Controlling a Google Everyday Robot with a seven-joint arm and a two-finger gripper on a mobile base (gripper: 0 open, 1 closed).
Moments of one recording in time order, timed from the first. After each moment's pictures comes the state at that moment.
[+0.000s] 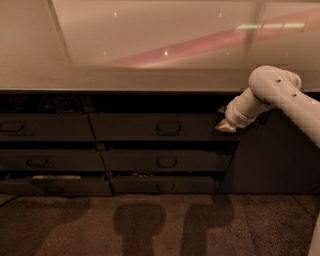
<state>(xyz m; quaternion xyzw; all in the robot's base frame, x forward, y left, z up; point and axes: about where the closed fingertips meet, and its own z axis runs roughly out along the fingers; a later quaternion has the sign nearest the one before) 0.667 -0.238 0.665 -0.61 0.76 0.05 0.21</state>
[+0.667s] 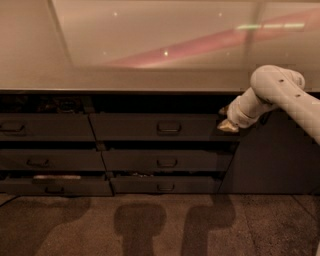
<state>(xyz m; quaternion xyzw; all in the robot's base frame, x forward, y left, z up) 0.663 -0.241 0.670 -0.62 0.76 0.04 0.21</state>
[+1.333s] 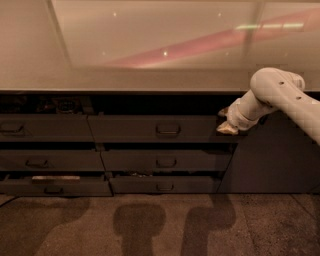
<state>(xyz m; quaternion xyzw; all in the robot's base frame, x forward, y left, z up) 0.653 -0.241 0.667 -0.62 0.76 0.04 0.20</state>
